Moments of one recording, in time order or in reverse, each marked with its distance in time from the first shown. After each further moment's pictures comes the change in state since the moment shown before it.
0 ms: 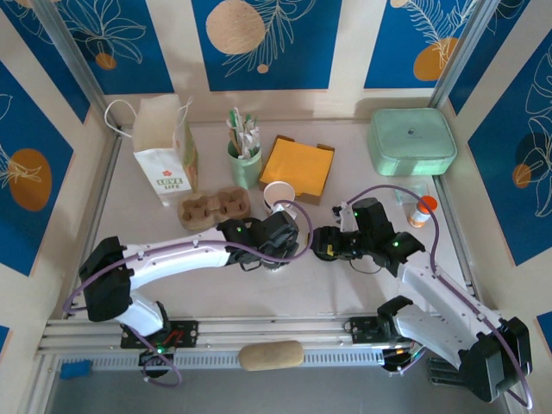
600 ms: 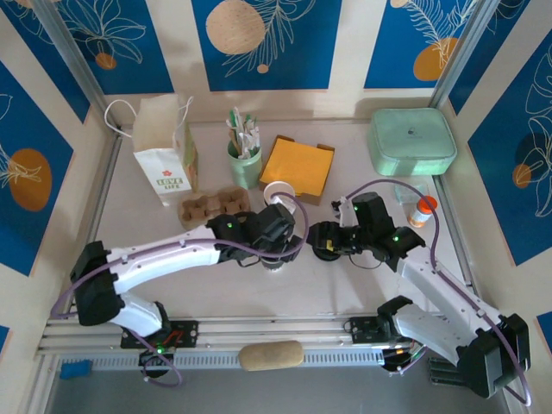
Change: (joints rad) left arm 0.010 -0.077 0.055 -0.032 0.034 0.003; right arm -0.004 0.039 0.066 -0.024 -0.007 -0.037
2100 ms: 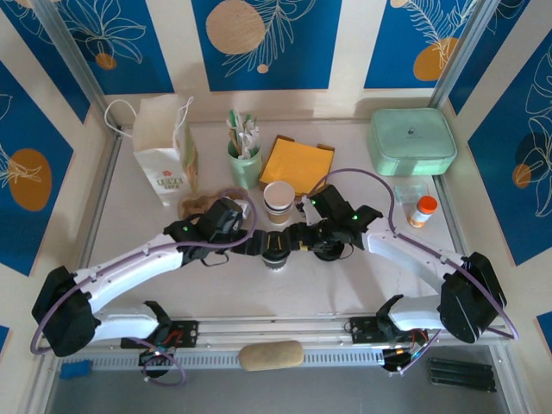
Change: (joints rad) left arm 0.305 -0.233 -0.370 0.163 0.305 -0.110; right arm 0.212 0.347 0.179 -0.025 0.100 -0.052
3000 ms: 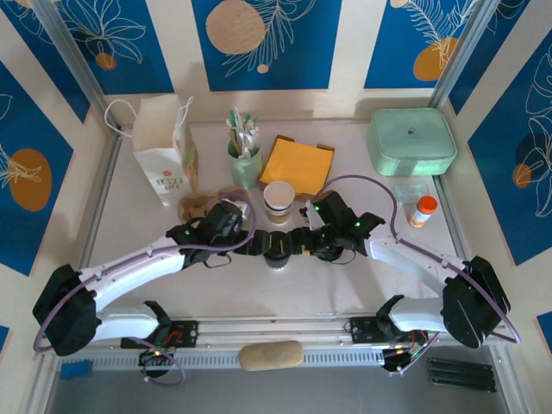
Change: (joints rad) left arm 0.005 0.005 -0.066 0.113 0.018 -0.045; right arm -0.005 -0.039 -0.074 0.053 -0.009 0.037
